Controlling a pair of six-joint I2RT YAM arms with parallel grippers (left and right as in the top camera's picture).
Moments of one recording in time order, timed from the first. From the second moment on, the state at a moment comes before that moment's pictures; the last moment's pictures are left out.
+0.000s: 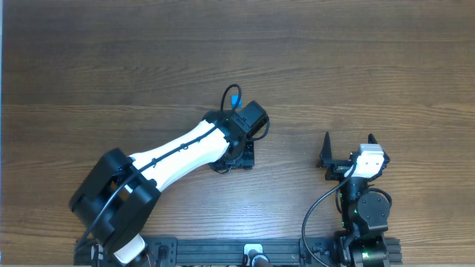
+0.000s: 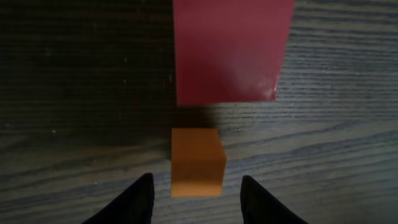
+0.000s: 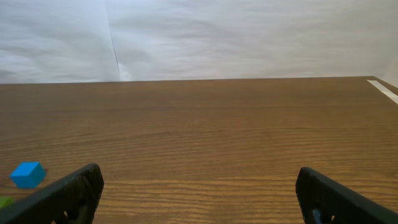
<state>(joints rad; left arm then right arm) -0.80 1.82 1.16 -0.84 0.08 -0.81 0.10 0.02 0.01 -0.06 0.14 0.03</state>
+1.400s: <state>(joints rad) -0.80 1.87 1.16 -0.83 0.09 -0.81 0.10 0.02 0.01 -0.06 0.14 0.03</state>
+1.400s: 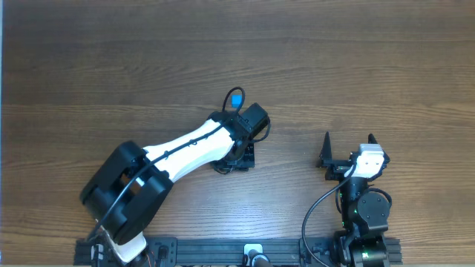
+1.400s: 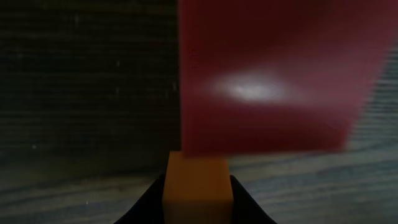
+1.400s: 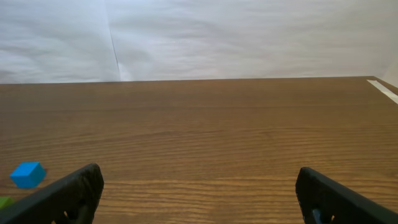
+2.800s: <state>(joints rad) -0.72 1.88 1.47 -1.05 0.02 -0.75 0.10 0.02 0.01 -0.06 0.14 0.03</state>
